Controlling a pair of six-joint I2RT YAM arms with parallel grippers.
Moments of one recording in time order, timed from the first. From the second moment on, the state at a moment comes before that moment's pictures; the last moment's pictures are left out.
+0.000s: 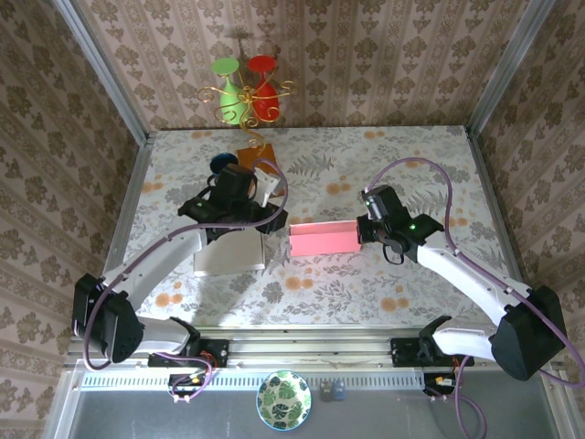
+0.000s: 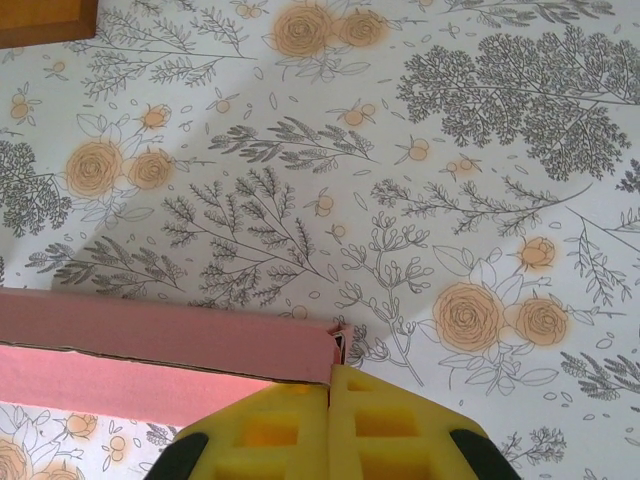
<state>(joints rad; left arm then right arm) -0.62 1.33 1.10 -0.57 0.36 -0.13 0.51 1.22 0.91 -0.59 0.20 0.34</state>
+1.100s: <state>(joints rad) -0.75 1.50 1.27 -0.80 0.18 -0.16 0.52 1.24 0.93 -0.61 0.20 0.35</state>
